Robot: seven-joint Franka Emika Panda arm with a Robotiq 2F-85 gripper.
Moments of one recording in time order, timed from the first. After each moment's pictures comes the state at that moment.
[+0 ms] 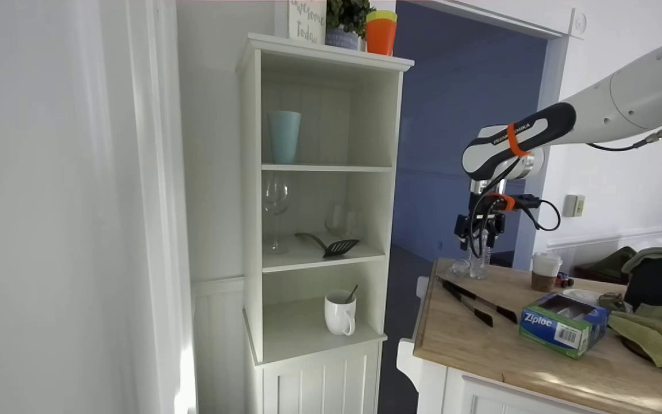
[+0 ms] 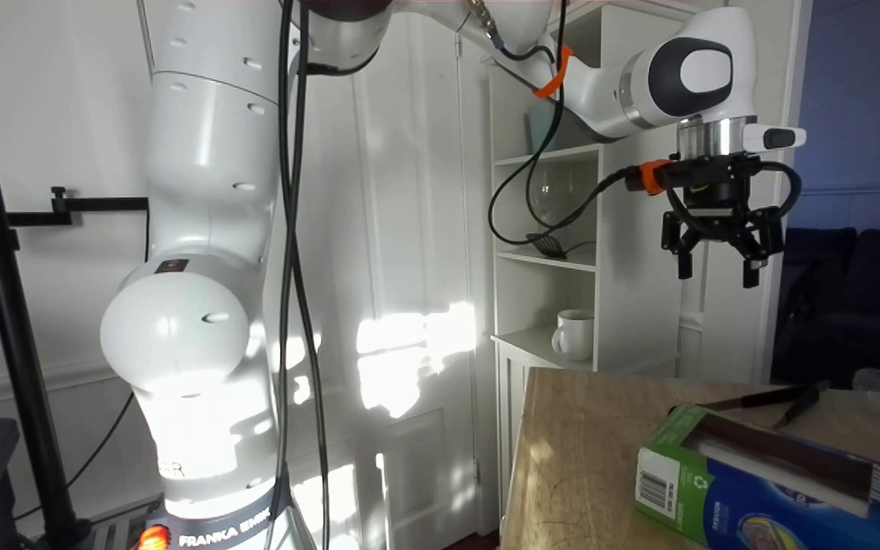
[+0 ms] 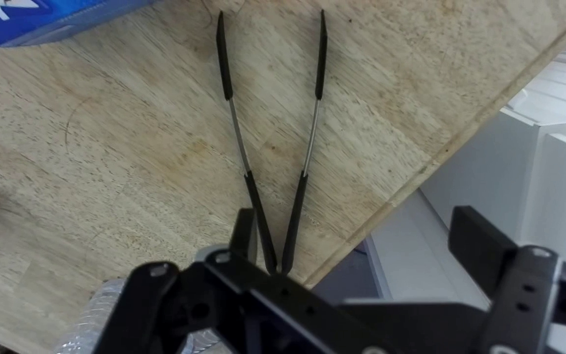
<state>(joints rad) -0.18 0.23 -0.12 -1.72 -0.02 2.06 -0.08</state>
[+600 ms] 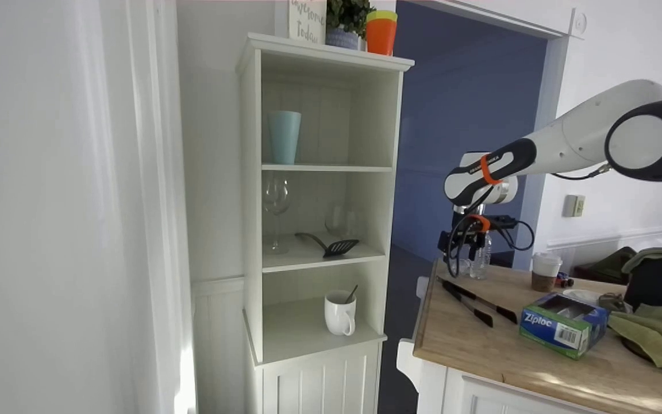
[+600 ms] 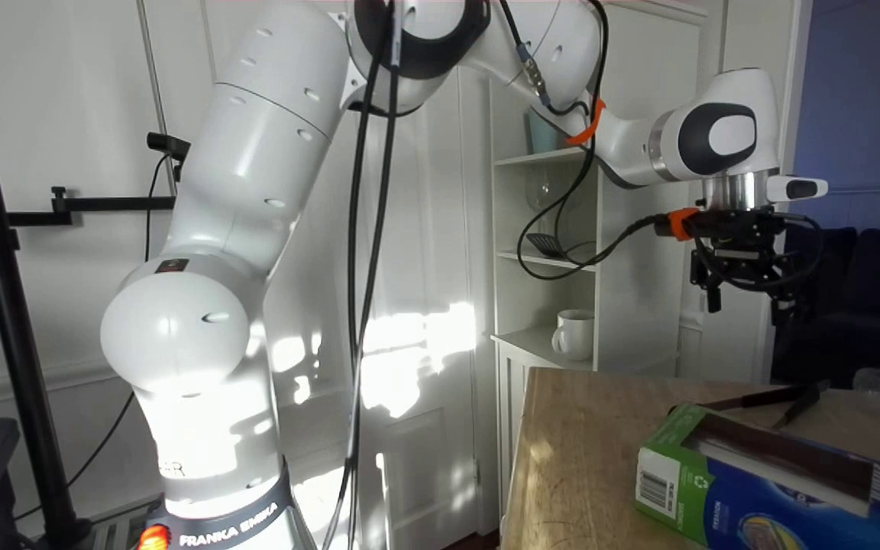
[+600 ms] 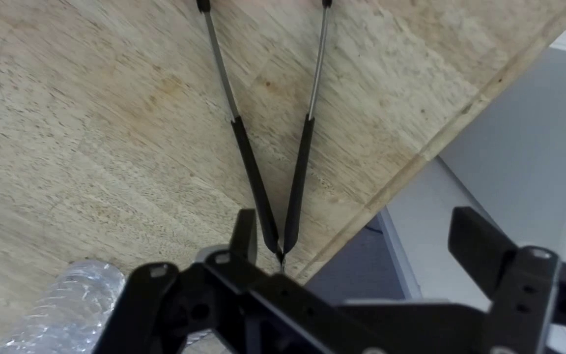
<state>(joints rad) -0.18 0.47 -0.12 -1.56 0.00 2.18 -0.05</state>
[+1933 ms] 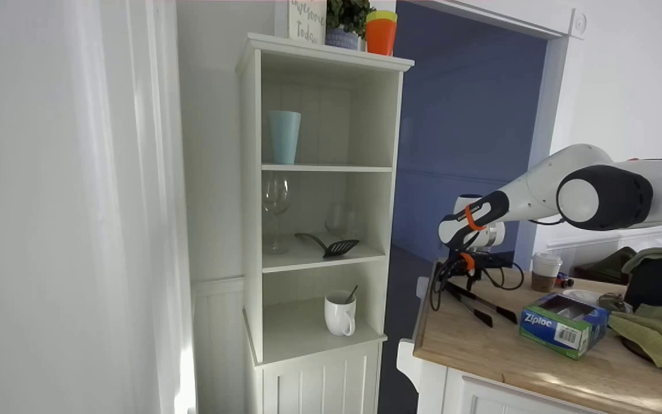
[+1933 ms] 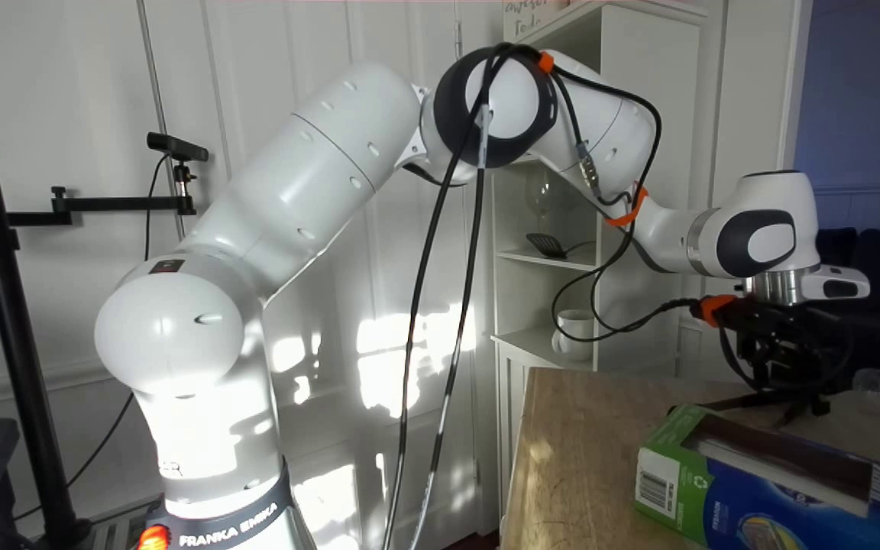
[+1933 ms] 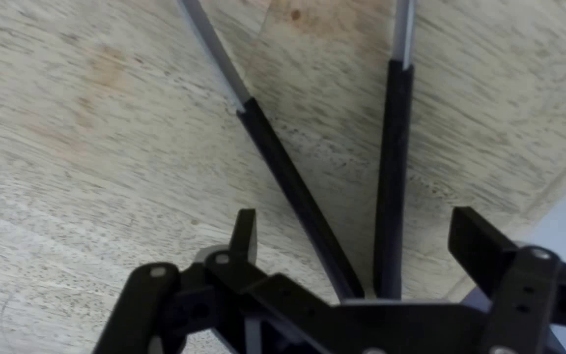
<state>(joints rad) -0.22 0.79 -0.14 -1.37 0.03 2.35 0.13</state>
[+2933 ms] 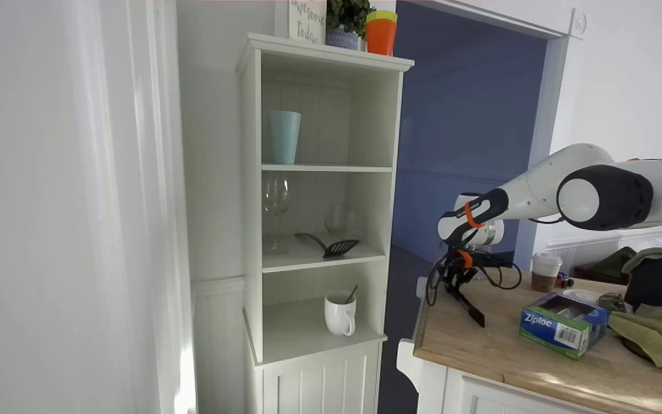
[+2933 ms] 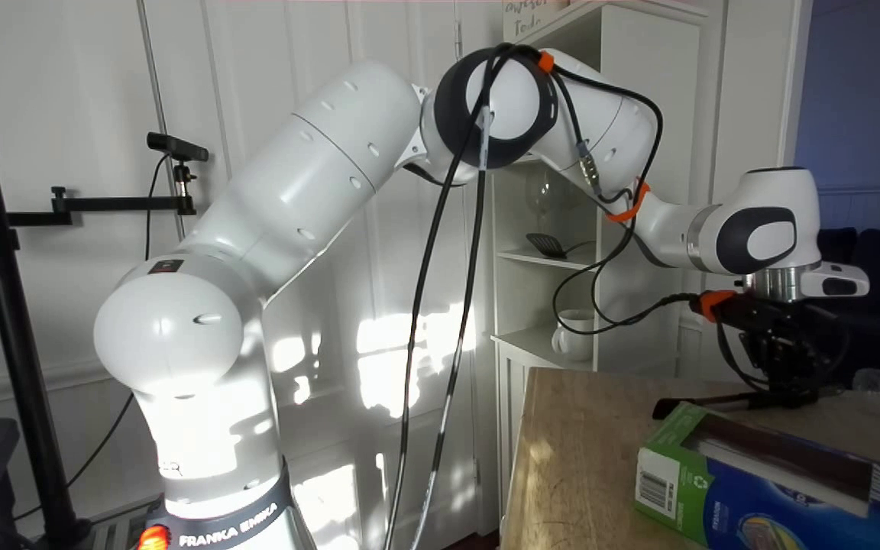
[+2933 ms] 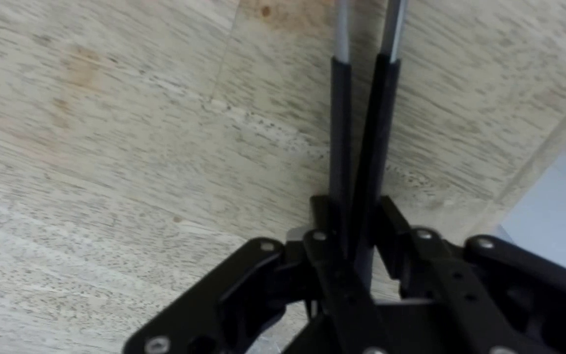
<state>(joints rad) -0.22 0.79 -0.13 -1.36 0.06 2.34 0.13</state>
